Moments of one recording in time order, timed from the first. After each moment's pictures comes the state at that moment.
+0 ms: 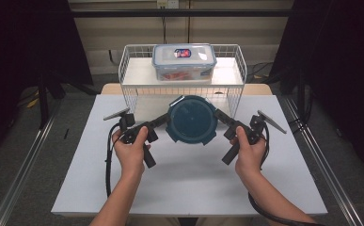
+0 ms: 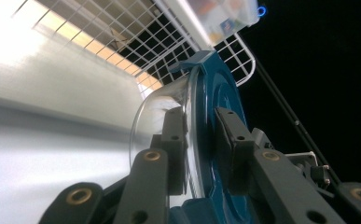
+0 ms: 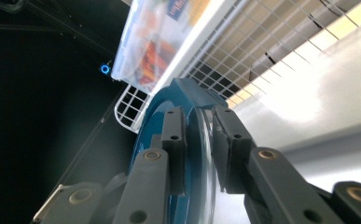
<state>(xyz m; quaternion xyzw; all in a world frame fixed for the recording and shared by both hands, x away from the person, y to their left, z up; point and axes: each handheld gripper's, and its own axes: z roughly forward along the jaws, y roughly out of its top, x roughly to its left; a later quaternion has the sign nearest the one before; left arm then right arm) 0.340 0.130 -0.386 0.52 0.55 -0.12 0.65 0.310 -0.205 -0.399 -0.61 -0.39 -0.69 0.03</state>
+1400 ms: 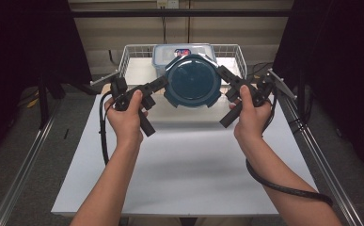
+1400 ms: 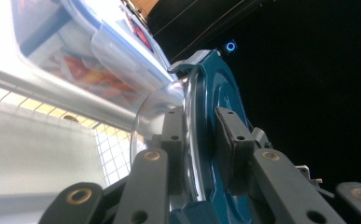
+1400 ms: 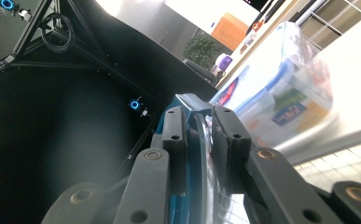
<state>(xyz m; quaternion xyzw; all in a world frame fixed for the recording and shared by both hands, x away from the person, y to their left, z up) 0.368 0.127 -0.296 0.48 0.53 -0.11 0.69 0.346 -0.197 -0.296 -0.58 -0.35 -0.74 0.00</state>
